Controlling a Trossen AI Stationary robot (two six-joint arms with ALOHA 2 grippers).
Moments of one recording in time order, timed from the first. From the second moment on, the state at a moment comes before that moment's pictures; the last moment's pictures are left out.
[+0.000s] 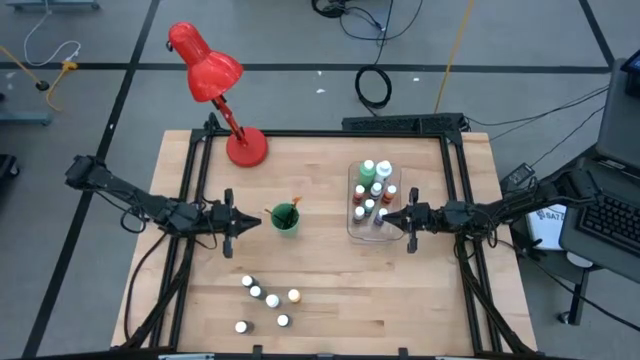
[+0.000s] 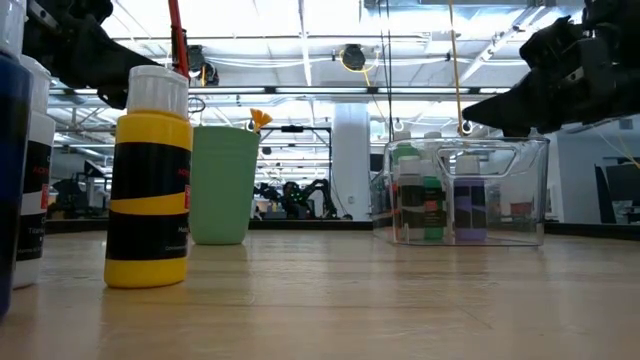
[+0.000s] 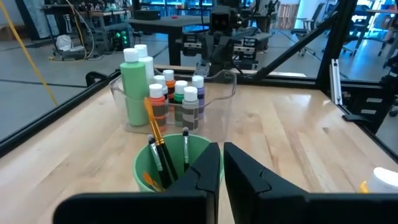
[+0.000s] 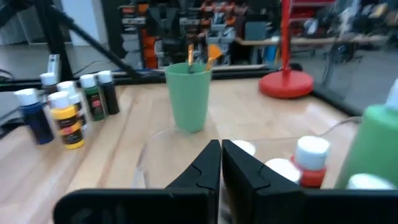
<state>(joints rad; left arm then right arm) -0.40 0.57 0.18 0.26 -0.47 -0.11 0.17 0.85 0.01 0.76 0.29 0.05</state>
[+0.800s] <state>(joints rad) -0.40 0.57 0.18 0.32 -0.50 -0.04 0.29 1.60 0.65 0.86 0.13 -0.06</state>
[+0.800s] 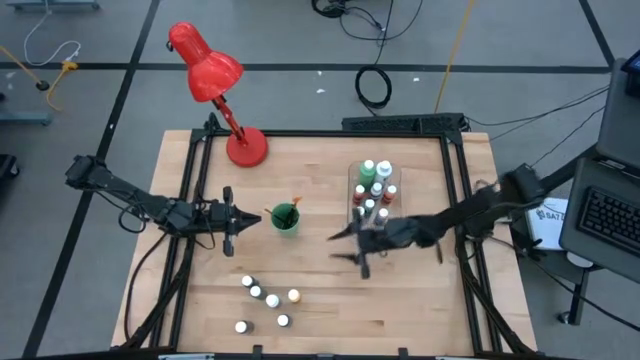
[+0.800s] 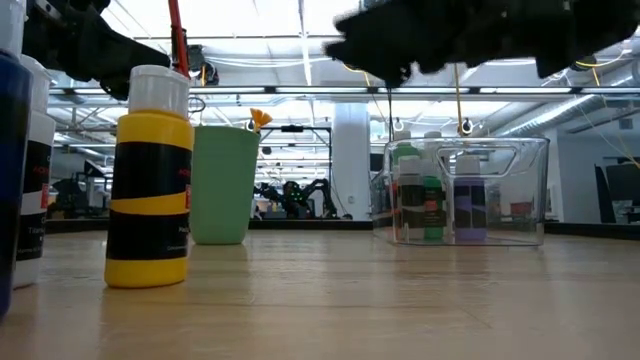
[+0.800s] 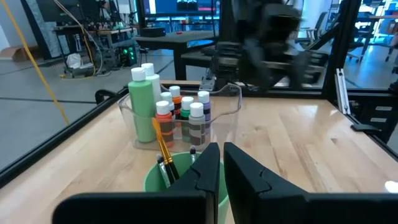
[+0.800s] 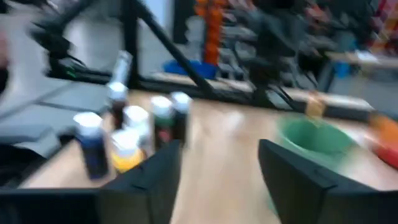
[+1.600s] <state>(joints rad) -0.40 0.57 0.18 0.27 -0.50 -0.05 0.31 2.09 1.08 0.89 -0.21 0.02</state>
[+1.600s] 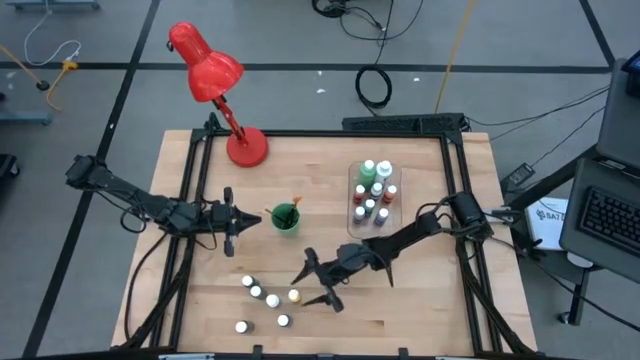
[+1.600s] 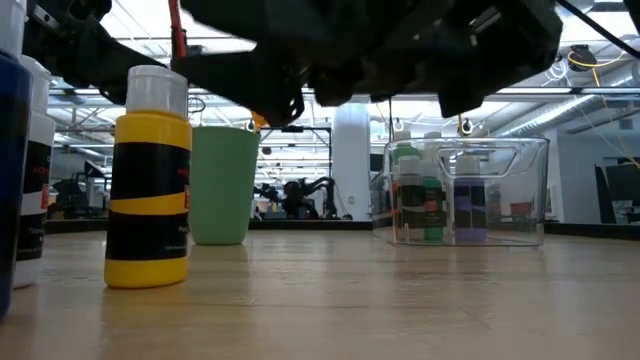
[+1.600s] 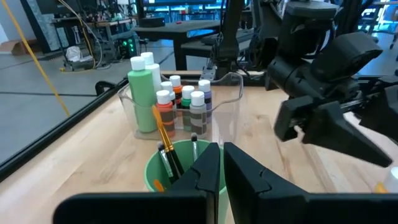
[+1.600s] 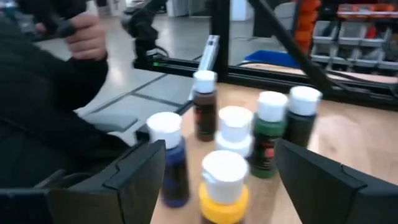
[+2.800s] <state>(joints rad) -0.40 0.57 0.18 0.22 -0.46 -0.06 0.34 2.17 1.29 0.67 -0.16 -0.01</state>
